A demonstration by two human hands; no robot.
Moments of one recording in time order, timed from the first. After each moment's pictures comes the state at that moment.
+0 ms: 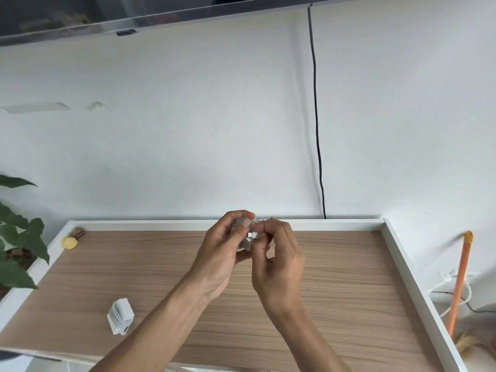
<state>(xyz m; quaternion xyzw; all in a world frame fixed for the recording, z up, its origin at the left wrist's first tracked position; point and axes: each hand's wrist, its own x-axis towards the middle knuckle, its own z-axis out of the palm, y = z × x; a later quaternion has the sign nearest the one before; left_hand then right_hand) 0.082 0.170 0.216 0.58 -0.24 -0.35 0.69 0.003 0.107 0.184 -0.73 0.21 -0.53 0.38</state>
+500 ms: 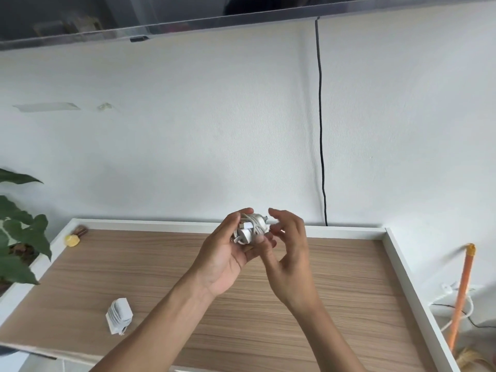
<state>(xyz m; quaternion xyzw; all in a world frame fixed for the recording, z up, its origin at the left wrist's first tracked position) 0.088 0.163 0.220 0.42 -0.12 -0.47 0.77 -0.012 0.083 0.186 -0.75 0.17 -0.40 0.51</state>
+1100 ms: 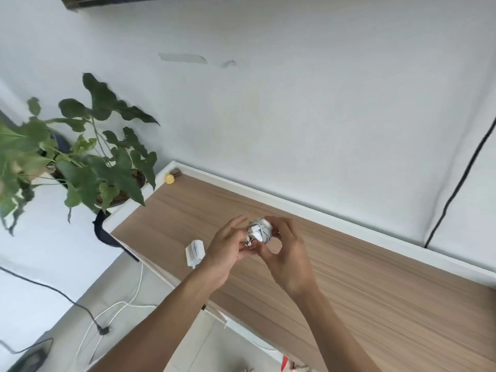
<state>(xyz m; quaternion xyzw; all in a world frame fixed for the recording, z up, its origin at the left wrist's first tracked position) 0.147 0.293 0.160 0.63 0.01 -0.25 0.73 0.085 0.164 0.131 -0.82 0.04 -0.21 0.53</state>
